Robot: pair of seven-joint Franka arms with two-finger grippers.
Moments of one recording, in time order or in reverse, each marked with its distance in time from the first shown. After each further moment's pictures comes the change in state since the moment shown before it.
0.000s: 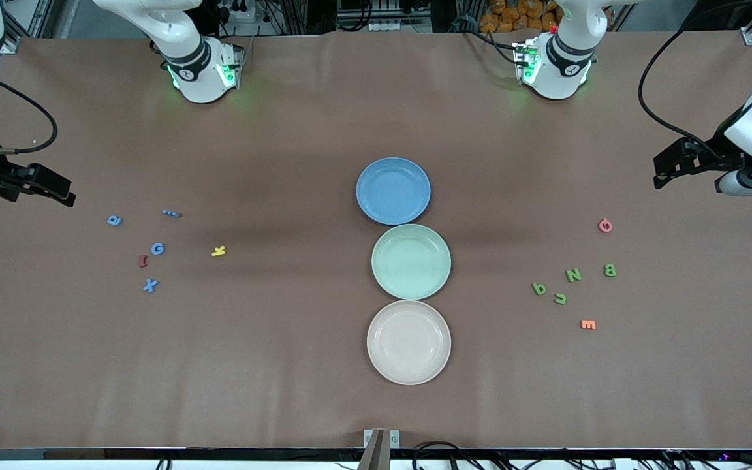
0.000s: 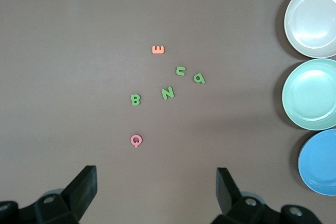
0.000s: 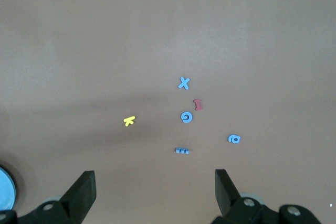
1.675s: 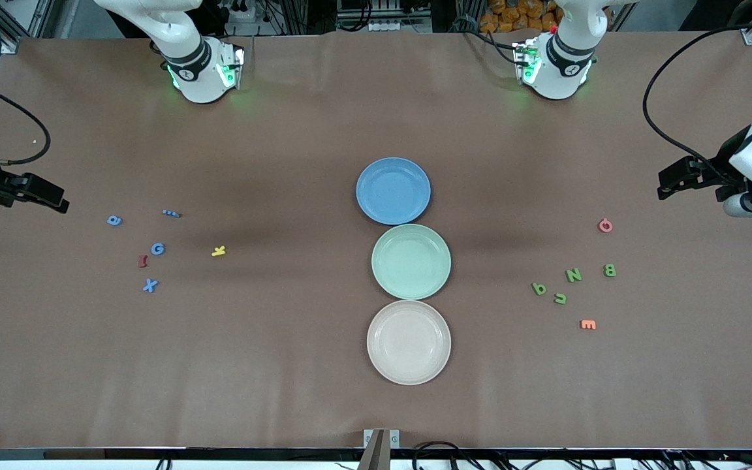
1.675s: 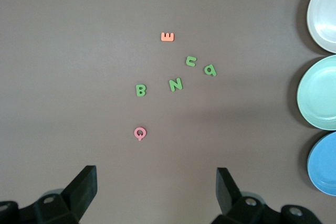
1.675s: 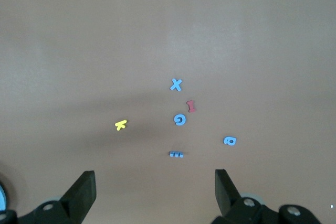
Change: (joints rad) left arm 0.041 0.054 0.002 -0.005 0.000 -0.008 0.000; right arm -0.038 0.002 -0.001 -0.046 0.000 0.045 -0.013
